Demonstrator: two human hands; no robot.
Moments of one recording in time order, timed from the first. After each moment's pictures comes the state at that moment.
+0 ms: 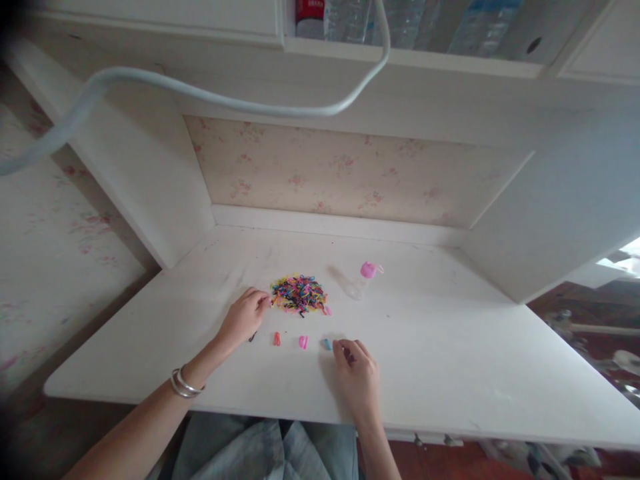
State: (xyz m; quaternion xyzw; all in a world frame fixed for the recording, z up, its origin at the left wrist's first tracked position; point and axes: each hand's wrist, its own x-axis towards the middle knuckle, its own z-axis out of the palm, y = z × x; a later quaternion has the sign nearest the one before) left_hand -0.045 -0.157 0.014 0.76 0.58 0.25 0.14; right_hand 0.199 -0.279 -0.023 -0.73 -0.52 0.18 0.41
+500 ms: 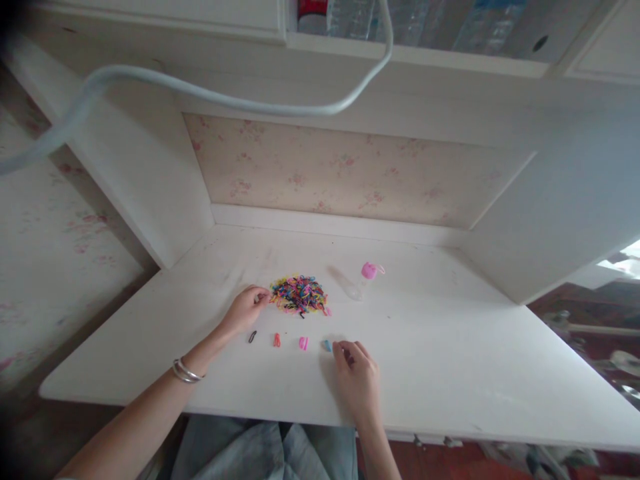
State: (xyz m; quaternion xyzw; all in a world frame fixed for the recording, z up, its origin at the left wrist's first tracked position) left_hand -0.052 -0.126 -0.008 0.72 0.55 0.33 0.27; right_hand 0.199 -0.279 -0.025 -0.73 -0.52 0.18 0.40
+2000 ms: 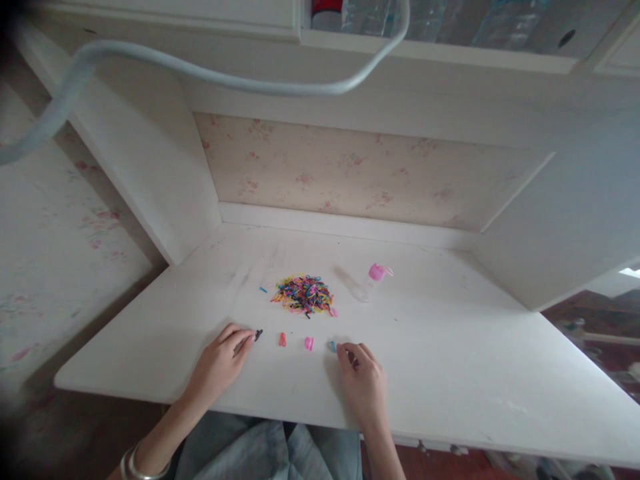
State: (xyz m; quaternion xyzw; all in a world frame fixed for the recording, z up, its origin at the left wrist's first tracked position) left_hand -0.093 -0.229 -0.020 0.77 0.56 0.28 0.11; right_hand 0.199 -0.278 -0.026 -0.74 -0.54 0.18 0.36
